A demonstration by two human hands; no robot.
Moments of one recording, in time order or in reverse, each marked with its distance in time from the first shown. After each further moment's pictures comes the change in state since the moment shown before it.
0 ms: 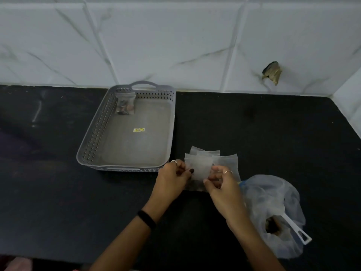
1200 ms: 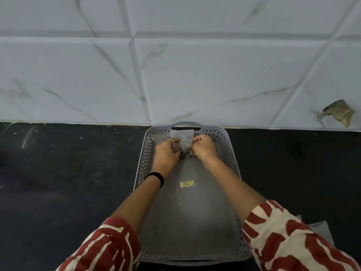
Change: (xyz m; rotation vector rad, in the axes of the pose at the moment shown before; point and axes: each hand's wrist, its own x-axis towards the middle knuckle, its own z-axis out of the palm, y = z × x) left_hand 0.253 -0.048 -0.184 0.176 0.178 0.121; right_hand 0.277 -0.147 0.212 0.017 0.050 0.026
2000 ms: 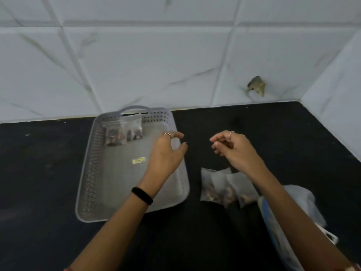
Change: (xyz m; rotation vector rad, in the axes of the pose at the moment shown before) left_hand -0.148 0.125 0.043 -0.067 -0.132 0.176; right_hand -0.176 0.049 -0.222 -0.185 0.051 -0.277
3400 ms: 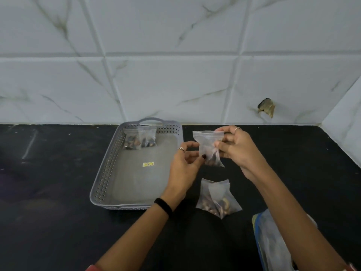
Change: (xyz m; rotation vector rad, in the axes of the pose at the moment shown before) left_hand -0.043 0.037 0.045 -0.621 0.077 -0.047; right_hand 0.004 -0.025 -0.035 0.403 -0.093 -0.036
